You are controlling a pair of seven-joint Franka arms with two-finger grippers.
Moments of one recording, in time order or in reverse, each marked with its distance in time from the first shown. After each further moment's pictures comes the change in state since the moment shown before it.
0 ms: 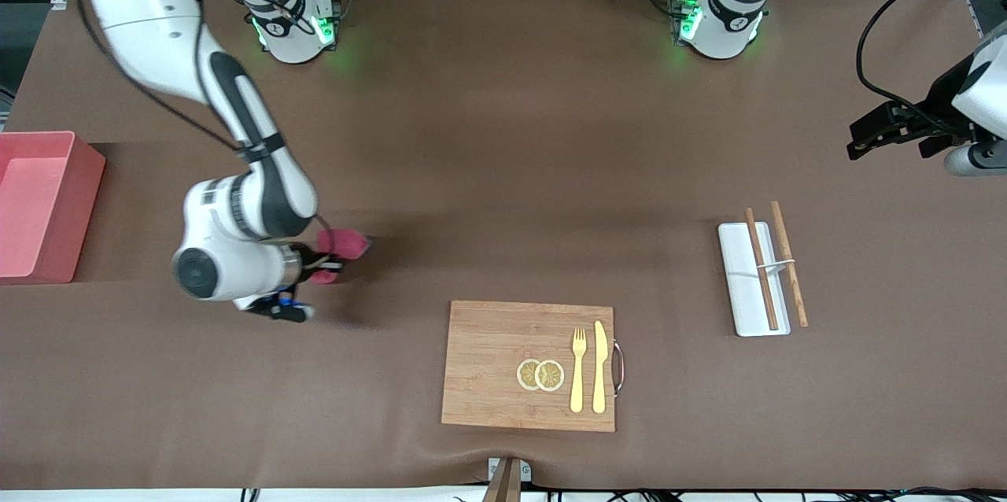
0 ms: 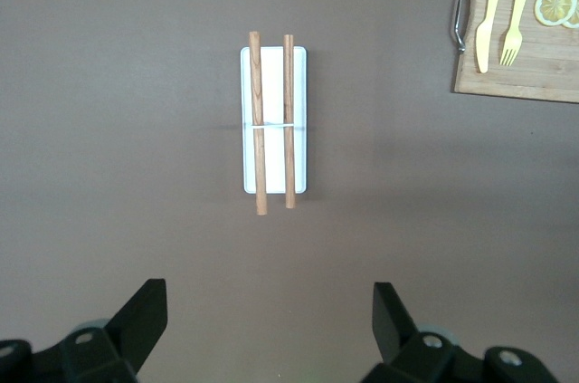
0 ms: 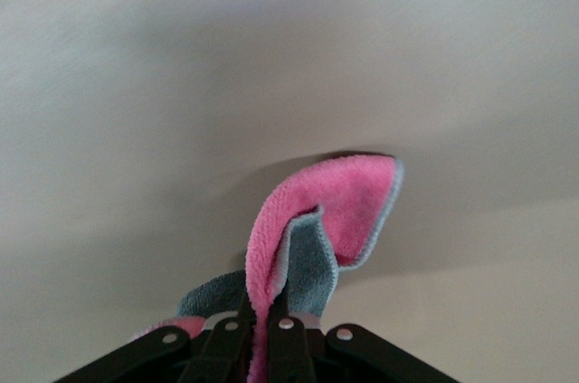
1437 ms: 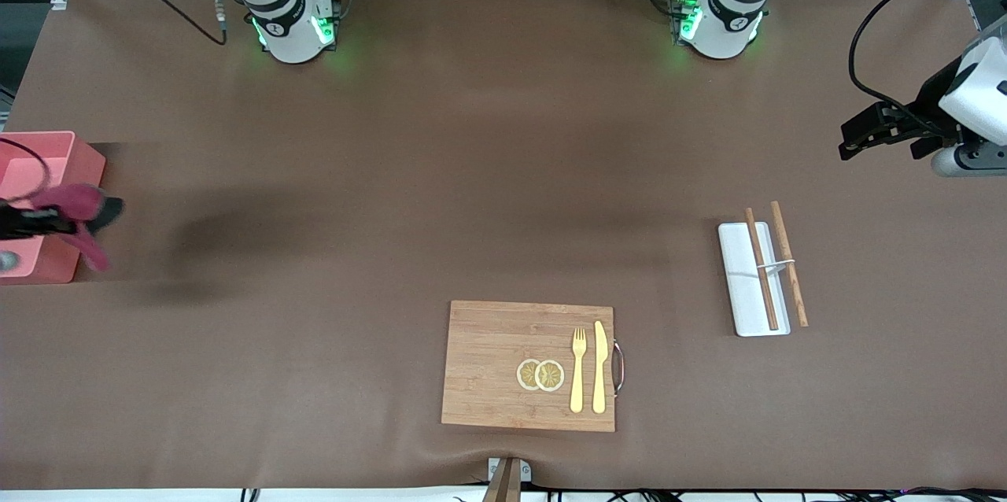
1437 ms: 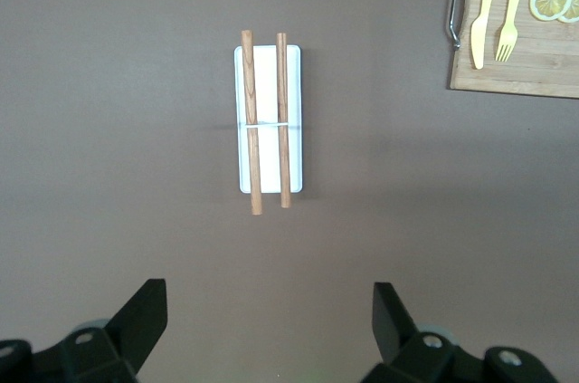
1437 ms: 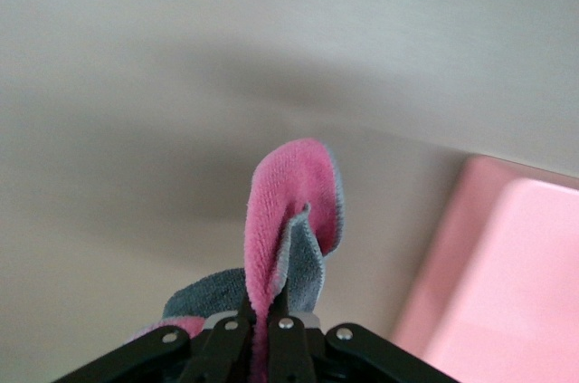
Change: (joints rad) left arm -0.001 0.000 -0.010 -0.004 0.000 0.004 0.000; right arm -0.693 -0.197 -0.048 0.136 -0.312 -0.247 -1.137
